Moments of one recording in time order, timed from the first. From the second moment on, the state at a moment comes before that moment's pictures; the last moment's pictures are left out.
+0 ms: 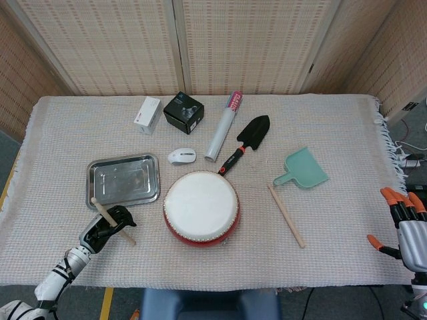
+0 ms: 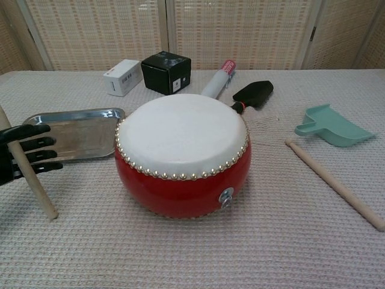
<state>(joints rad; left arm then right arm) -0.44 -1.35 0.02 -1.41 1.57 1.01 -1.79 0.02 -1.07 0.06 -1.63 -1.52 1.53 0.06</state>
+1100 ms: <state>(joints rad) -0.40 -1.45 0.05 -1.42 1.50 1.03 -1.31 0.01 -1.07 0.06 -1.61 -1.55 1.57 0.07</state>
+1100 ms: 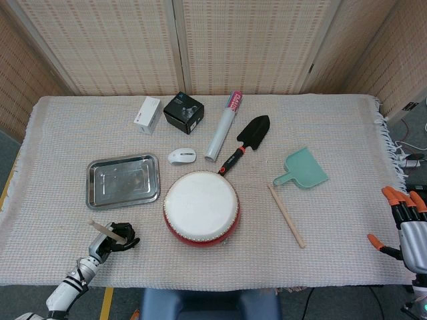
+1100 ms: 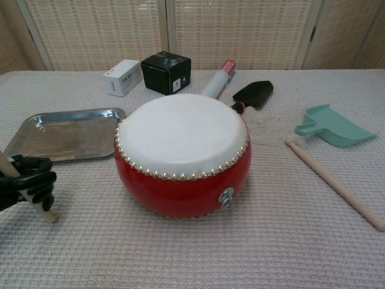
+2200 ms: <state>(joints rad) -0.37 -1.53 0.02 -1.38 1.46 1.01 -1.25 0.01 -1.07 0.06 -1.61 -1.56 1.59 0.07</state>
